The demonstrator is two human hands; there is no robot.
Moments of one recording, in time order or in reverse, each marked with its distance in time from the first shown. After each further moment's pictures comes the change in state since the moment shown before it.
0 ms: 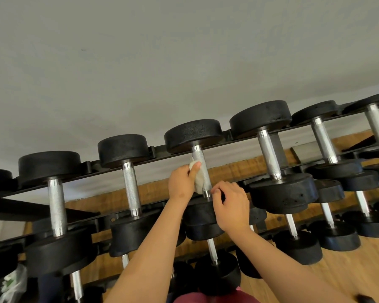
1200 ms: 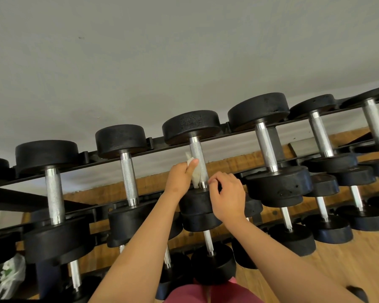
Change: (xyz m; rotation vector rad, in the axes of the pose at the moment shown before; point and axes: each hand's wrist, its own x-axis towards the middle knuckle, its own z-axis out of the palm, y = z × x) left_hand -0.010 -0.003 -0.003 -0.086 -0.162 -0.105; right_hand 0.000 0.001 0.001 0.019 -0.022 0.016
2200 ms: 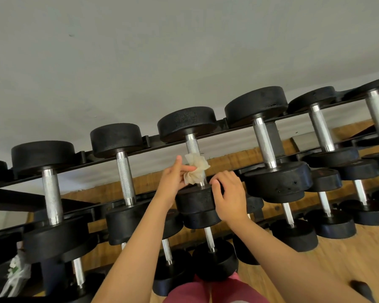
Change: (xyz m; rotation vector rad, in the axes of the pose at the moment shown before) left_hand -0.026 0.010 -0.009 -0.564 -0.026 -0.256; right_hand -0.003 0.028 -0.001 0.097 -0.039 -0.084
